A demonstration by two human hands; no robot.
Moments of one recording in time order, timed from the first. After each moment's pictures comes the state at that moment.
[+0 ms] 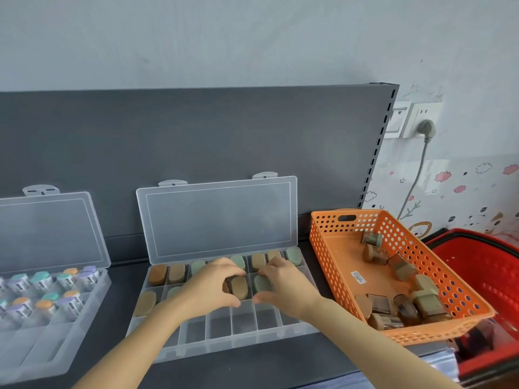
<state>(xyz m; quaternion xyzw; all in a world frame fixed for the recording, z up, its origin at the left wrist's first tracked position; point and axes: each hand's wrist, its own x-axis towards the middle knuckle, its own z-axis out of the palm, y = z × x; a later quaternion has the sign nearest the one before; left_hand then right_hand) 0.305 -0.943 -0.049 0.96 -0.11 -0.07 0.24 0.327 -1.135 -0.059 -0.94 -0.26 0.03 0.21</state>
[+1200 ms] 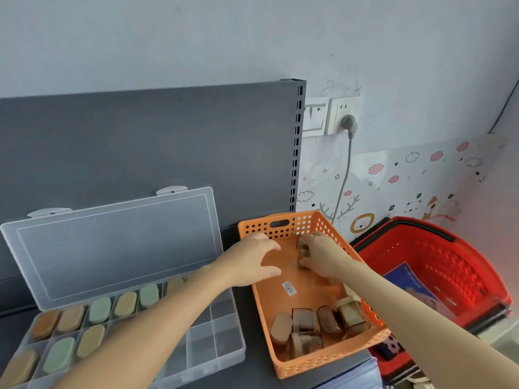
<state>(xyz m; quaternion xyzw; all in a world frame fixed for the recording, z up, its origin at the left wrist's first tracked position) 0.400 -1.150 -0.015 0.95 -0.26 -0.07 0.18 0.423 -1.349 -0.049 -0.99 -0.06 0.04 0.16</state>
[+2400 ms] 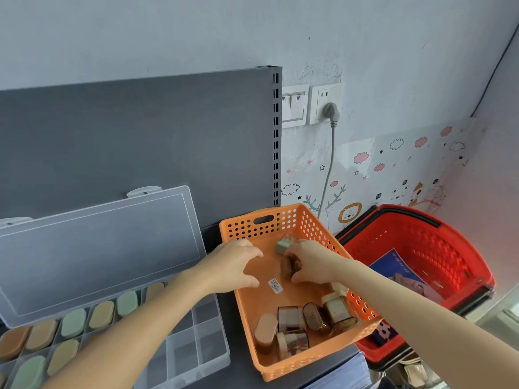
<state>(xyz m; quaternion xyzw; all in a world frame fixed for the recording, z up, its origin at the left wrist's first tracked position) 0.409 -1.151 -0.030 0.95 -0.28 -0.10 0.10 0.411 -1.364 -0.055 -0.97 -0.16 0.10 0.14</state>
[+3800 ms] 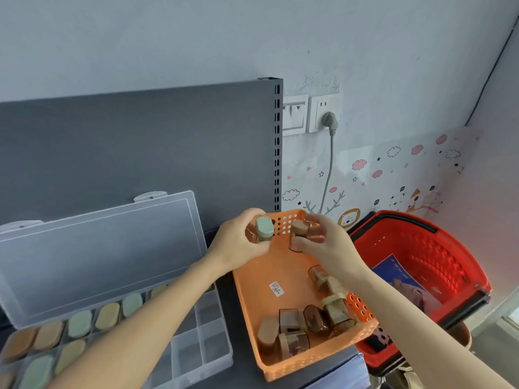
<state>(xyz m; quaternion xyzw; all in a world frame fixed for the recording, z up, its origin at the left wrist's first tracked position) 0.424 -1.165 -0.014 0.89 -0.22 0.05 0.41 0.368 -1.363 -0.007 -0.84 0.02 -0.09 0.54</state>
